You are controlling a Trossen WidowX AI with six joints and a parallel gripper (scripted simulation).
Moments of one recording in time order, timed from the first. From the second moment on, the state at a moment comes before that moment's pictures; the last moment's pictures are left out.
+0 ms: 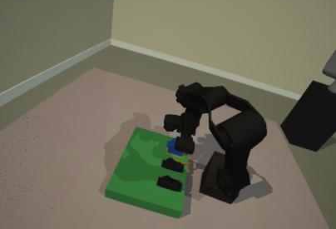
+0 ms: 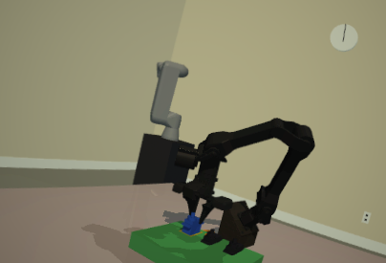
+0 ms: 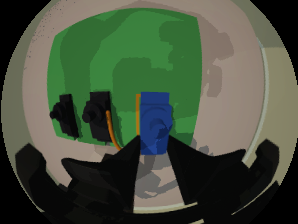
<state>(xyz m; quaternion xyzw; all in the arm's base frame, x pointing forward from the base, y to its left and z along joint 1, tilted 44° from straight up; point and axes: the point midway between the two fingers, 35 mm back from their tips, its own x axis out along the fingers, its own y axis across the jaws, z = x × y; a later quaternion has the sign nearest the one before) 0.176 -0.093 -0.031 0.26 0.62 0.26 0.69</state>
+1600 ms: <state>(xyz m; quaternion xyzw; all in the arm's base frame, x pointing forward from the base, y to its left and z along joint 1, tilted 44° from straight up) 0.173 -0.089 -0.032 0.27 0.62 0.26 0.69</state>
